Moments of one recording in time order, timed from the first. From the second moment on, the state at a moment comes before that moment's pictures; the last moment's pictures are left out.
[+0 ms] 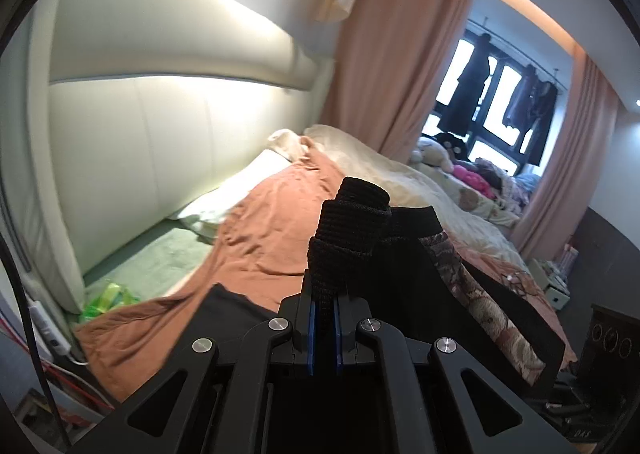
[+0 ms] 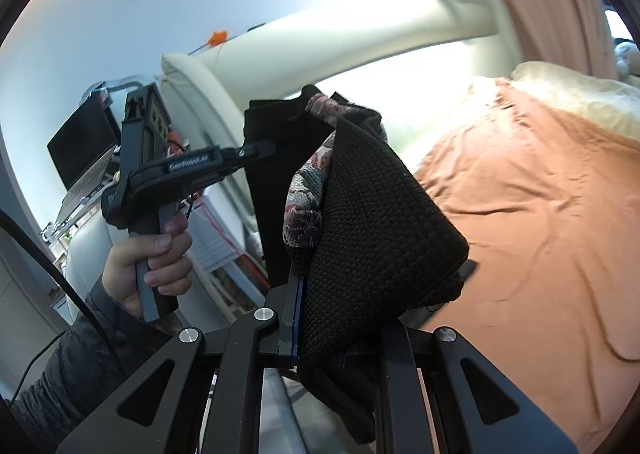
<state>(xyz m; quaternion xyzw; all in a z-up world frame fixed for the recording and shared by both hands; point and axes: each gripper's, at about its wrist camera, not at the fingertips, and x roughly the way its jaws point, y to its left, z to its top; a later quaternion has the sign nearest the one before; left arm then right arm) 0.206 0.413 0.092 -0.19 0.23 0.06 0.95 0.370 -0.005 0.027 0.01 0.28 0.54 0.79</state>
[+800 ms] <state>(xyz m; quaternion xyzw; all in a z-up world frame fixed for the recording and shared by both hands) 0.324 0.533 -0.029 -0.22 0.32 0.18 0.90 0.590 -0.018 -0.062 0.00 0.38 0.50 0.78</state>
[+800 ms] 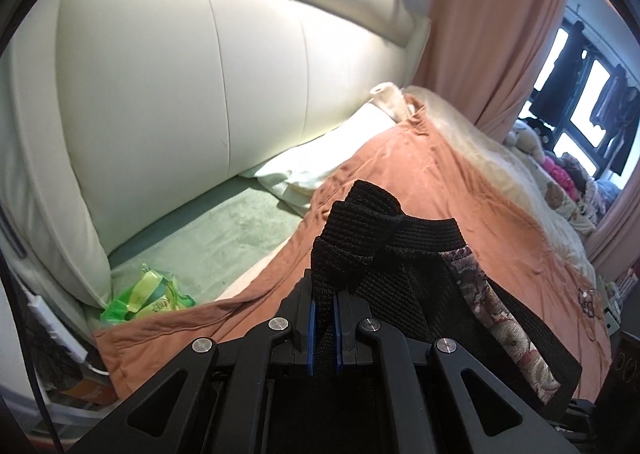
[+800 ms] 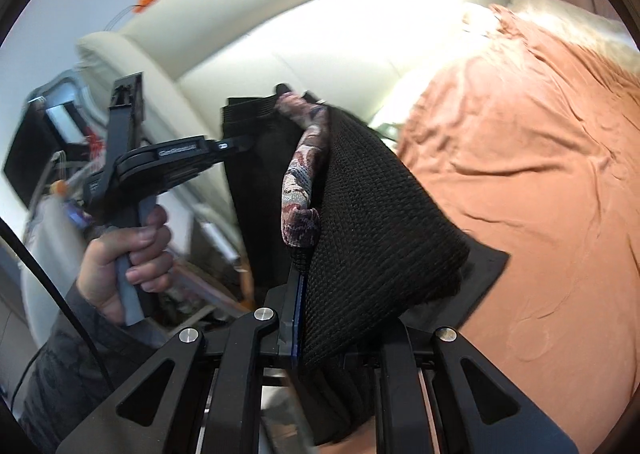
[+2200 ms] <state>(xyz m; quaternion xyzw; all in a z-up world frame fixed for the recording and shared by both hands) 0.247 0.377 -0.015 -0.16 0.32 0.20 0.91 0.555 -0.210 -0.014 -0.03 0.37 0.35 0.86</state>
